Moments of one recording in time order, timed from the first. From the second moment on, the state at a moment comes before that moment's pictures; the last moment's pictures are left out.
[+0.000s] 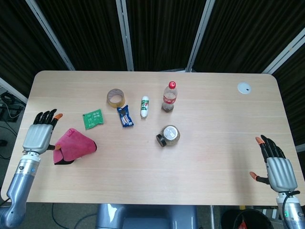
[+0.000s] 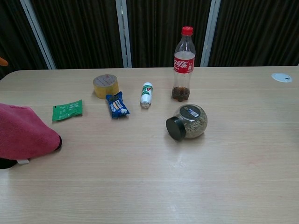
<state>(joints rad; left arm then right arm) -0.44 -1.21 -0.13 -1.68 1.07 1.17 0.43 0.10 -1.13 0.06 -1.66 -1.46 1.42 -0.03</state>
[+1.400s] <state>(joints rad) -0.22 -1.11 0.00 -1.67 1.42 1.45 0.18 0.09 -1.14 0.05 -1.65 -1.49 1.45 -0.06</state>
